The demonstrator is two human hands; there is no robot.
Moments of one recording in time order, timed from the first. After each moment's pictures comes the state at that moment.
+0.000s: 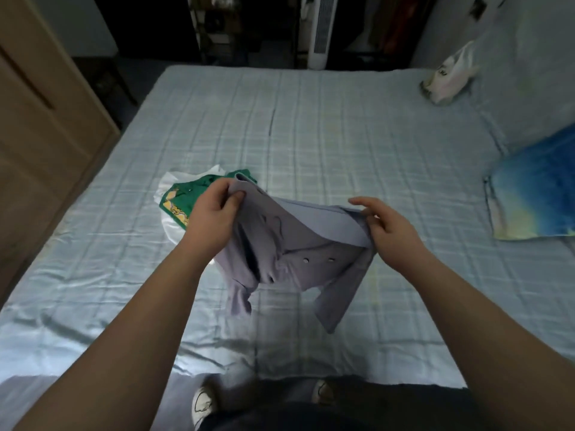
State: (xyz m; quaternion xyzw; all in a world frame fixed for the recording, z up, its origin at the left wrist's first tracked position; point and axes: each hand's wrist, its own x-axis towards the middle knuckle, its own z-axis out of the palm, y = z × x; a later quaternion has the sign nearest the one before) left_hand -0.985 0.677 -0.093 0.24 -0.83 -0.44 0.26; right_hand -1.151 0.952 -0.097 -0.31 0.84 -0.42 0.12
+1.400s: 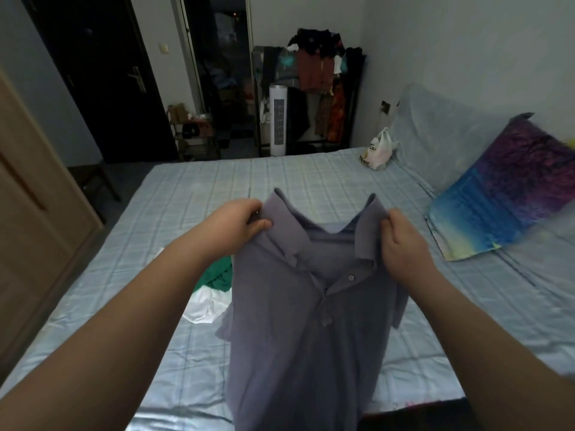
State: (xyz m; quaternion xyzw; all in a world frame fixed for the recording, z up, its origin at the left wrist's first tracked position) left_hand -0.933 0.720 0.062 0.04 -0.97 -0.19 0.11; right_hand -1.047 1.019 0.005 -0.23 0.86 -0.44 -0.13
